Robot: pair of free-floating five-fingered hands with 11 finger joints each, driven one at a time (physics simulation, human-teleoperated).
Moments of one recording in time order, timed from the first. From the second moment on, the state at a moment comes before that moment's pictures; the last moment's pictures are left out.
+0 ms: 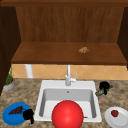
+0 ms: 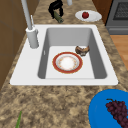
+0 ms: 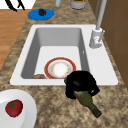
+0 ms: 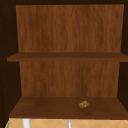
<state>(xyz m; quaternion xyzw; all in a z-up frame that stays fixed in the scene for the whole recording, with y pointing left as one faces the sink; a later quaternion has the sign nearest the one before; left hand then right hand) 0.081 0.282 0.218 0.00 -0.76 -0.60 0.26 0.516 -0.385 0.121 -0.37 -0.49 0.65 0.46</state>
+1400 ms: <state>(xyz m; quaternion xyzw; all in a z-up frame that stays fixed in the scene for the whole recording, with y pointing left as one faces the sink) 0.081 0.282 0.218 0.00 -0.76 -0.60 0.26 0.384 -0.276 0.231 -0.36 -0.50 0.63 0.47</state>
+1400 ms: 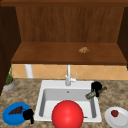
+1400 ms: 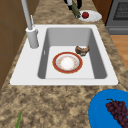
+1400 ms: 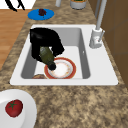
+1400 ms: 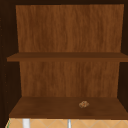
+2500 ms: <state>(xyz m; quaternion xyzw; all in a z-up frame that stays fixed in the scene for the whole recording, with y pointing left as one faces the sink) 0.081 0.282 0.218 0.00 -0.76 -0.60 0.26 0.350 -0.156 0.267 -0.34 -0.52 0.62 0.48</state>
